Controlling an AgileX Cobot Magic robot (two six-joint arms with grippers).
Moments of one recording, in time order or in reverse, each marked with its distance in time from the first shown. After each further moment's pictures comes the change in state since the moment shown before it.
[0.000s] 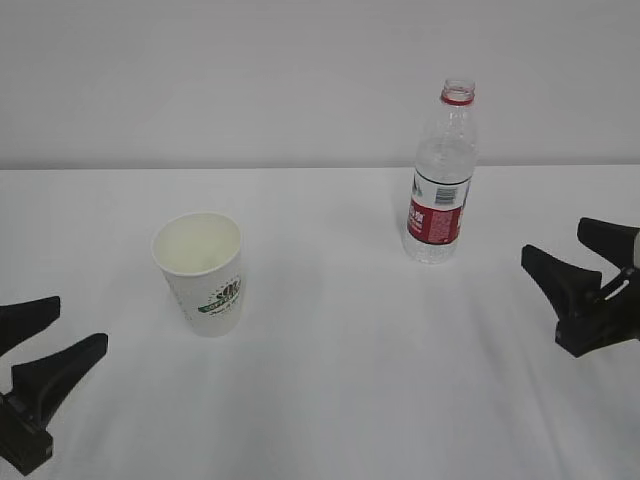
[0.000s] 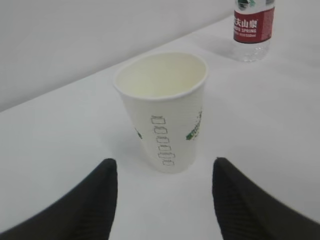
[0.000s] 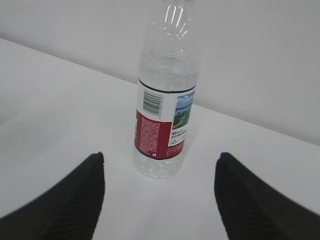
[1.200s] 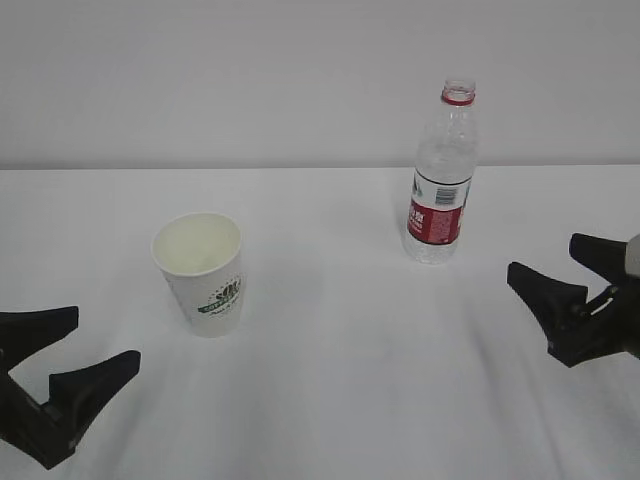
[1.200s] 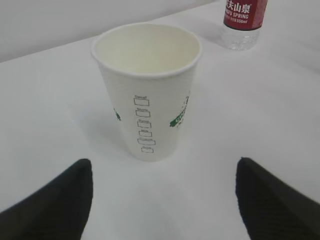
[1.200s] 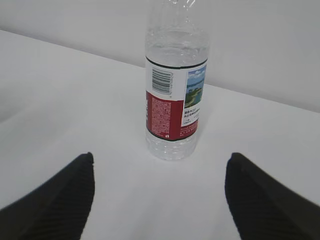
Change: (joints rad) left arm 0.000 0.110 -0.044 0.047 -0.002 -0.126; right arm 0.000 0.058 0.000 -0.025 -0.005 0.064
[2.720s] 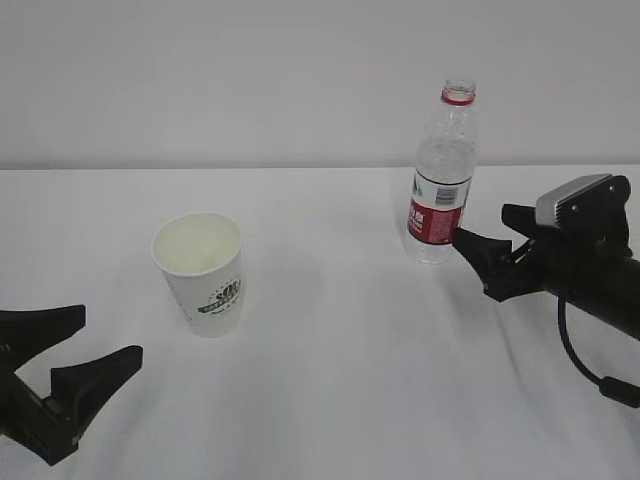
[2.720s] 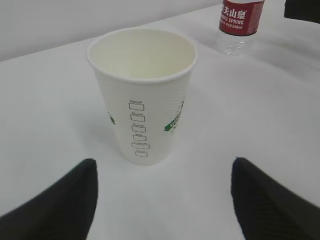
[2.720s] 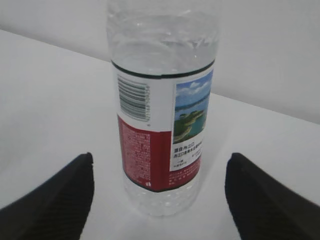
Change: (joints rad) left arm 0.000 0.000 -0.010 0.016 0.000 -0.030; right arm 0.000 0.374 -0.389 -0.095 -0.002 0.046
